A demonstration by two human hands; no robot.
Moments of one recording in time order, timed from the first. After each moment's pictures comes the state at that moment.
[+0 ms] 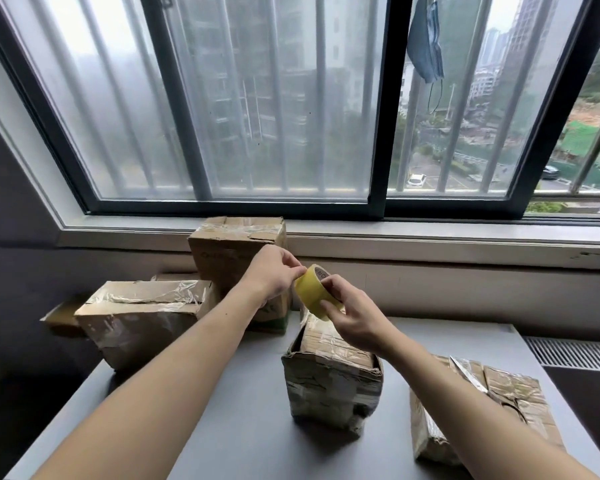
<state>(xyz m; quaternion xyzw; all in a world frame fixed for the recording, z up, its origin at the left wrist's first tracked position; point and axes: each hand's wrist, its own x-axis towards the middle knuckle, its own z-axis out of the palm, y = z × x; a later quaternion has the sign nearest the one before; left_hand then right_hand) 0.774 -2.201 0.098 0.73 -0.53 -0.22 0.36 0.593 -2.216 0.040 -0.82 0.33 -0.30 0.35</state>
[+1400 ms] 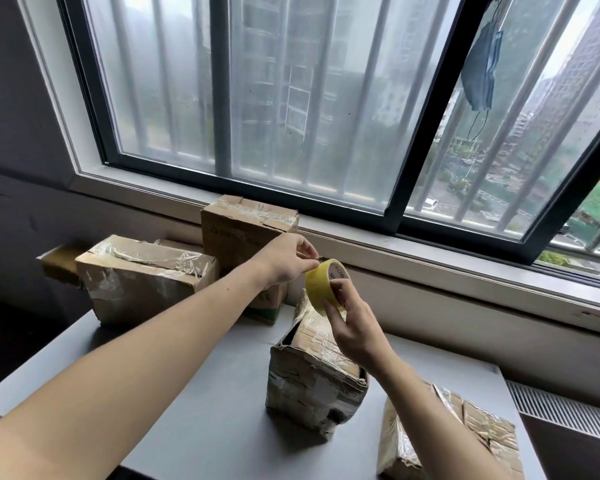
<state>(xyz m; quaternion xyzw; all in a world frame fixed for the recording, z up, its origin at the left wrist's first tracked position) 0.777 -2.199 0.104 0.69 -0.57 -0.26 0.37 0.590 -2.212 0.031 -0.84 0.30 -0.34 0.30</state>
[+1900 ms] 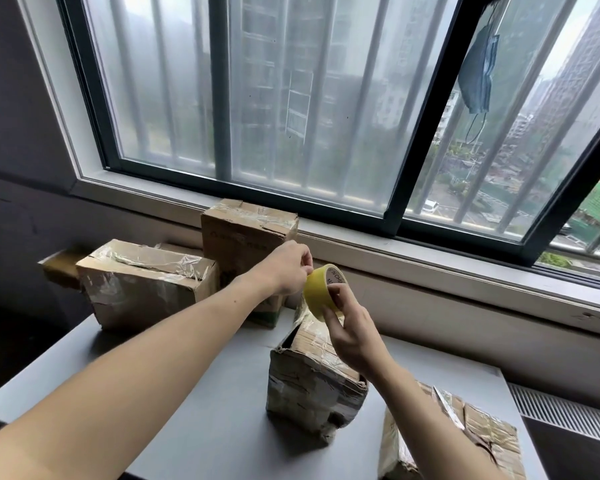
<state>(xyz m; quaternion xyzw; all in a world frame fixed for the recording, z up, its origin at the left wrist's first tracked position) 0.775 -2.200 0.099 0.72 -0.61 -0.16 0.28 0.592 -2.208 0.029 -0.84 0.31 -0.34 0.31</state>
